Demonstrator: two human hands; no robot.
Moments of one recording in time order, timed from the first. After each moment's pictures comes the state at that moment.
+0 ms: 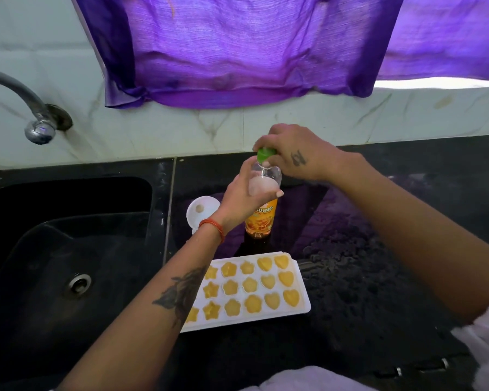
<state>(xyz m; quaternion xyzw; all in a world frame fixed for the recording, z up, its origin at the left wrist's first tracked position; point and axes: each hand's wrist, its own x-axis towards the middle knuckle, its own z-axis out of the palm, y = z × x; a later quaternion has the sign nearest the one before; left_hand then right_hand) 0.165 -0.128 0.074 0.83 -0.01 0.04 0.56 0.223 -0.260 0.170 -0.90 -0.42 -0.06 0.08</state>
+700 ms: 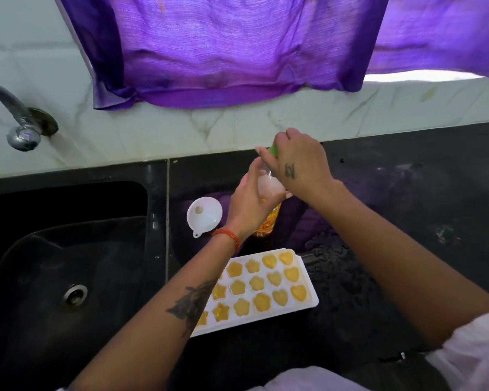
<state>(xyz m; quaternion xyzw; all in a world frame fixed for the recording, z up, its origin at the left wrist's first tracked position) 0.162 -0.137 0.060 0.84 -0.05 0.13 0.52 0.190 -0.242 0.143 -0.95 -0.21 -0.25 0.03</state>
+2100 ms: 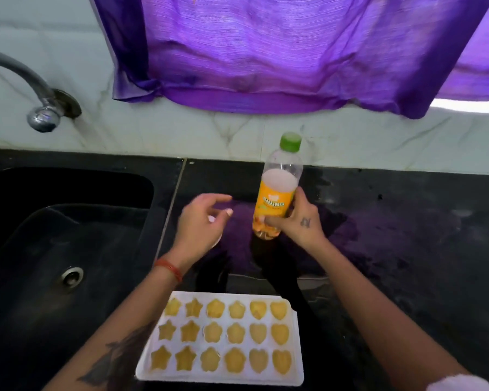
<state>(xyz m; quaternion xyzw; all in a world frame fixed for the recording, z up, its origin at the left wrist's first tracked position) 0.177 -0.075 0.037 0.87 0.12 0.21 0.43 0.276 -0.259 0.018 -0.87 -0.14 0.04 0.47</state>
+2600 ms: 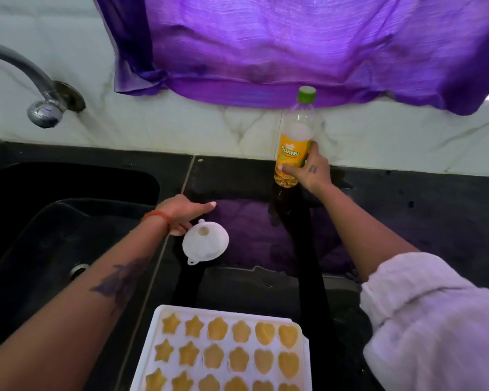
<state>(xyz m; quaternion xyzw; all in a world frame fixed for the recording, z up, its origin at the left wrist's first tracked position) 0.233 0.002 0.032 0.84 0.37 -0.19 0.36 0.423 -0.217 0.008 -0.89 -0.13 0.03 0.44</state>
